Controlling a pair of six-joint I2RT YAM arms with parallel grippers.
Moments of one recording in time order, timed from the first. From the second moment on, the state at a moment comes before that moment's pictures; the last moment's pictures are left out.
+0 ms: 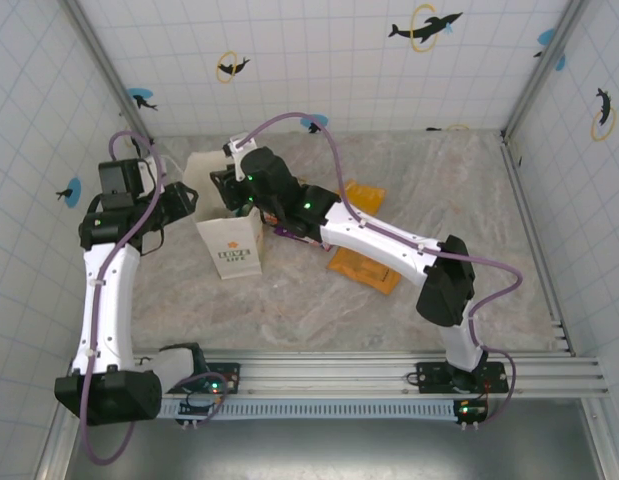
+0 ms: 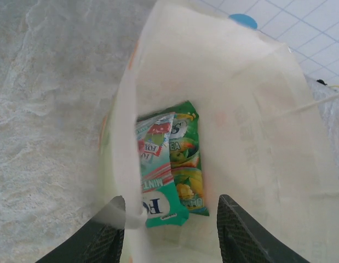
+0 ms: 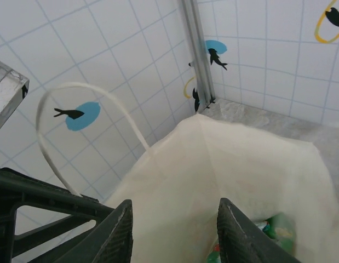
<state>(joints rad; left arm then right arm) 0.08 1.12 1.28 -0.91 0.32 -0.30 1.07 2.00 1.96 -0.22 0.16 0.33</state>
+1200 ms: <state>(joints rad) 0.08 1.05 1.18 -0.97 0.34 -0.34 0.34 1.08 0.51 -0.14 -0.31 0.63</state>
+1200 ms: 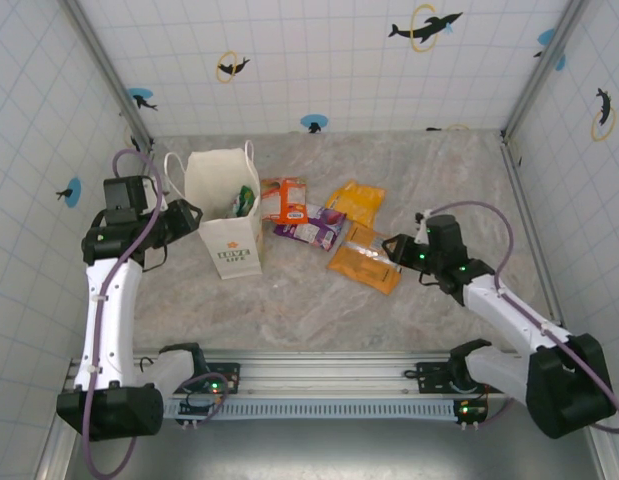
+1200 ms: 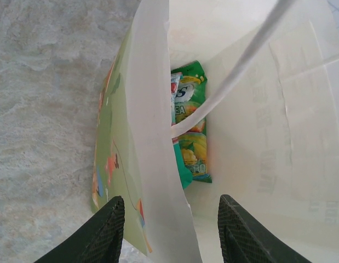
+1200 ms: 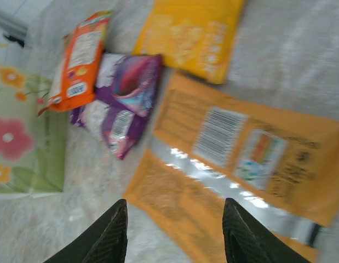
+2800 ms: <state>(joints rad) 0.08 1.07 1.17 -0.91 0.32 -0.34 0.07 1.59 0.42 0.50 -0.80 0.63</state>
